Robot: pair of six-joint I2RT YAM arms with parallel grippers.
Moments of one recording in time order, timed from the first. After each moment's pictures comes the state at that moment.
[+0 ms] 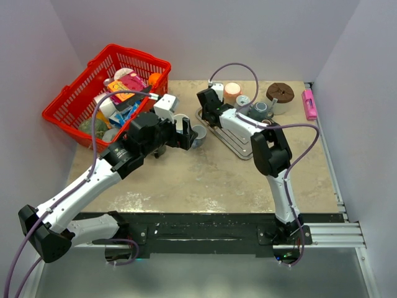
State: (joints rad) left arm -0.71 1.12 1.11 -0.32 -0.08 -0.30; right arm 0.58 2.24 1.80 -0.32 0.51 0.48
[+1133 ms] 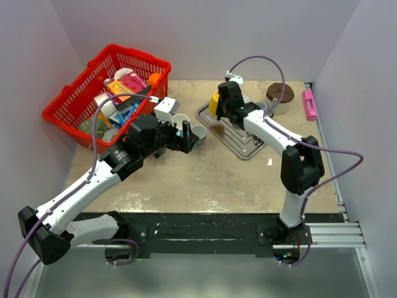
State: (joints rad) left arm -0.71 1.10 1.07 -0.31 -0.02 -0.34; right arm 0.52 1.89 1.56 -0.32 0.35 0.48
